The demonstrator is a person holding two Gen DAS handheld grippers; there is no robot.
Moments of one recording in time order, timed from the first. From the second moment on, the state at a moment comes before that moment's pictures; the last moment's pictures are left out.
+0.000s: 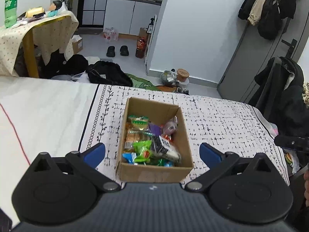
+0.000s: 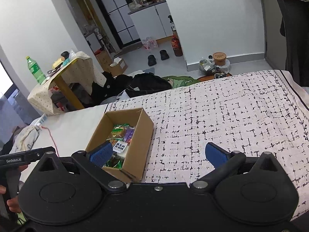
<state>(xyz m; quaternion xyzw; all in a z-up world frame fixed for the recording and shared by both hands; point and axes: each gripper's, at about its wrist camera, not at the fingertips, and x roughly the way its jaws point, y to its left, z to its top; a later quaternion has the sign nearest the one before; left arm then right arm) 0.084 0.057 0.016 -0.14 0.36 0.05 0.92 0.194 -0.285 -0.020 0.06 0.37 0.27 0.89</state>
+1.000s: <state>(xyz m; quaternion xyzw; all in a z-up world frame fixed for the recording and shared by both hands) 0.001 0.029 0.053 -0.16 0.34 0.07 0.92 0.118 -0.328 0.013 0.02 0.36 0.28 0.89</state>
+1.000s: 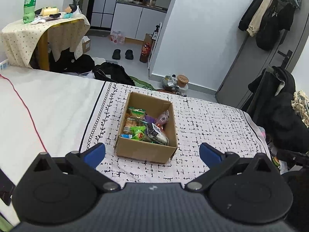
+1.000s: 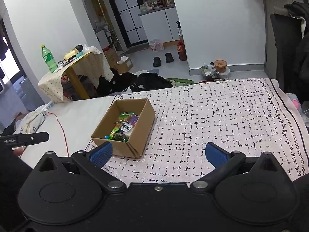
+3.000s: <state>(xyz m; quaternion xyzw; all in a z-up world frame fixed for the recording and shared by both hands) 0.005 0.005 0.054 -0.14 0.35 0.08 0.92 0.121 -0.321 0.011 0.01 0.36 0.30 0.89</state>
